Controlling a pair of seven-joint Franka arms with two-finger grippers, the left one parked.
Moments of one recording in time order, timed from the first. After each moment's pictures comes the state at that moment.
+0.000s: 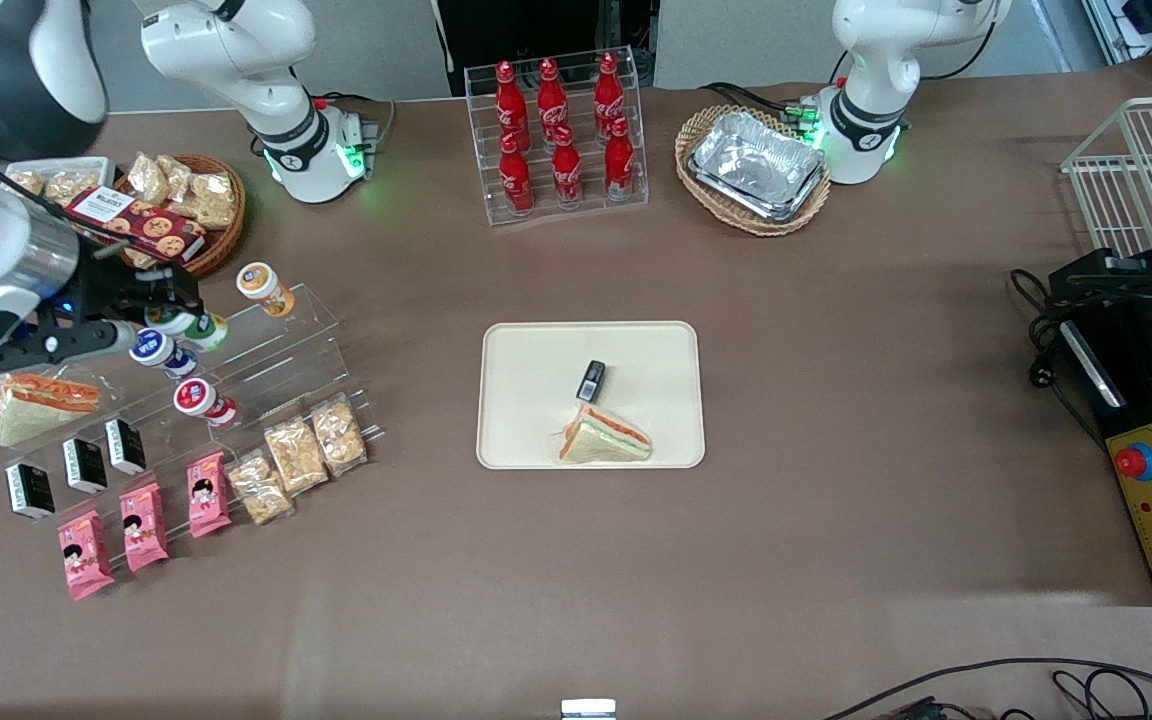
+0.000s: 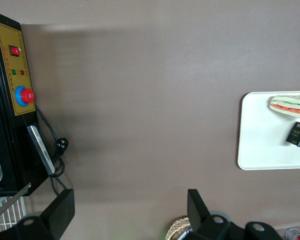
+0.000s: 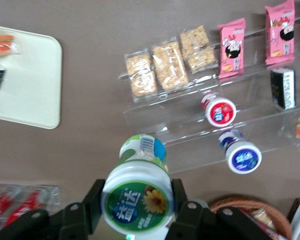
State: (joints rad) arm 0.19 0.00 -0.13 -1.67 0.08 1.48 -0.08
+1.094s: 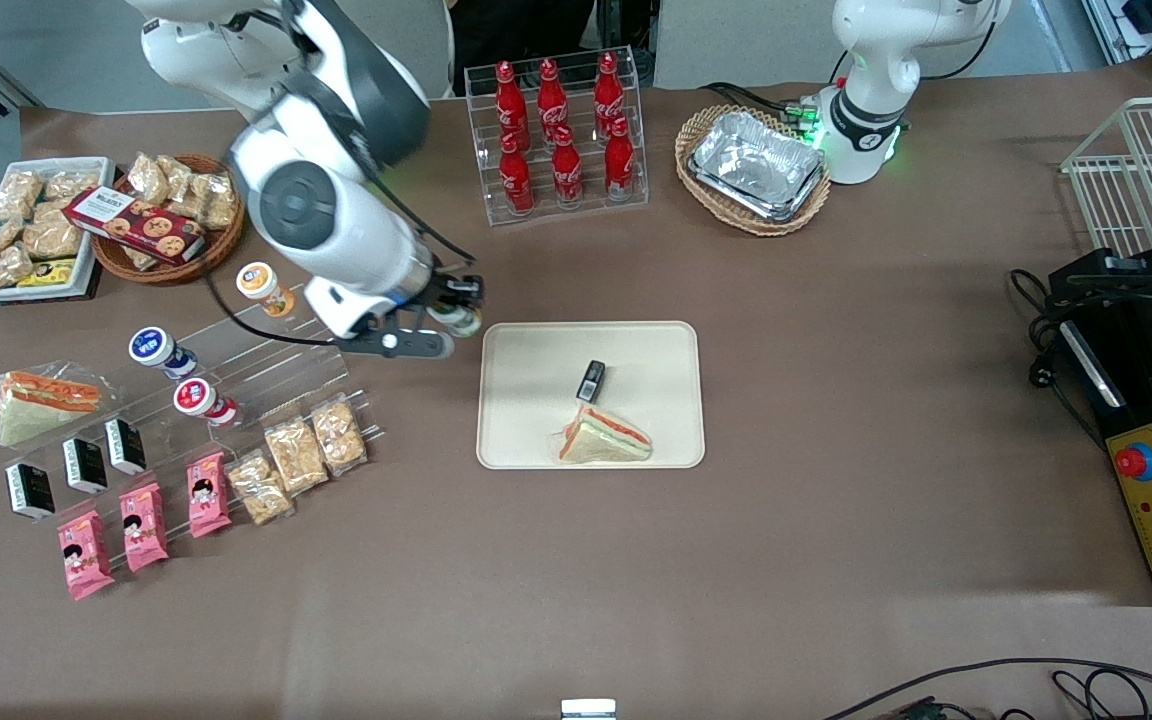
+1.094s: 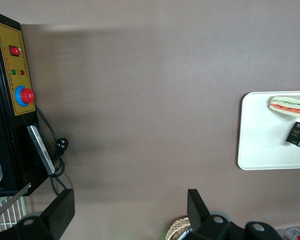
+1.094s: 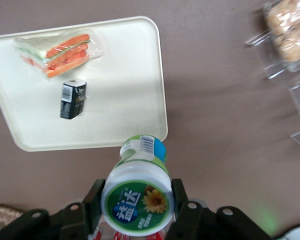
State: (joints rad) arm 0.32 0.20 0.26 -1.74 0.18 1.81 0.67
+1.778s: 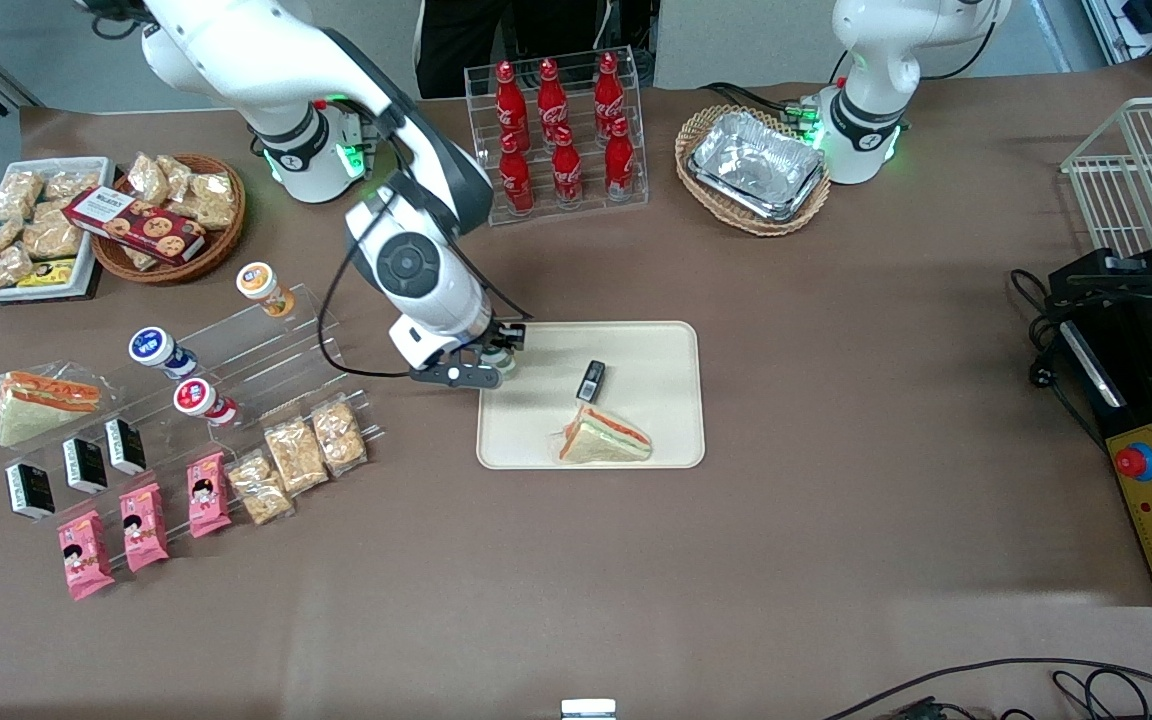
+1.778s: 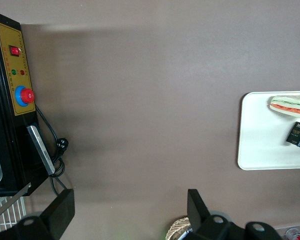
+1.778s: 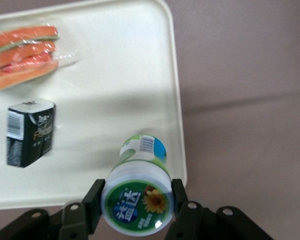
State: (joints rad) arm 0.40 0.37 0.26 -1.97 0.09 2.27 0.75
